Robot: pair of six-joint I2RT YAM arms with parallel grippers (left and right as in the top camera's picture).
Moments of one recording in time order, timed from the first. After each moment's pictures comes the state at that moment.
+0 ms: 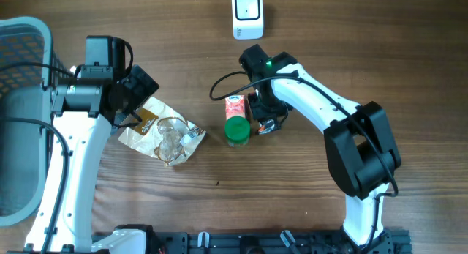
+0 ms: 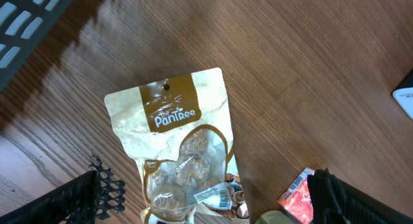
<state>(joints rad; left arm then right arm) -0.04 1.39 1.34 -1.13 -0.12 -0.82 0.54 2.07 1.53 -1.04 0.05 0.29</state>
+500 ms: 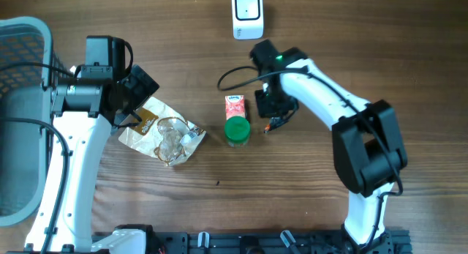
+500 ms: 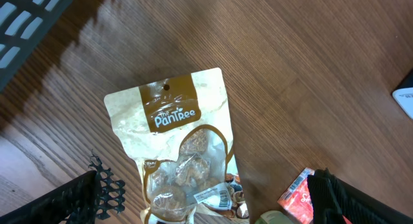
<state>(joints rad) -0.04 1.39 1.34 -1.13 -0.12 -0.82 0.47 2.06 1.54 -1.07 -0.04 0.31</state>
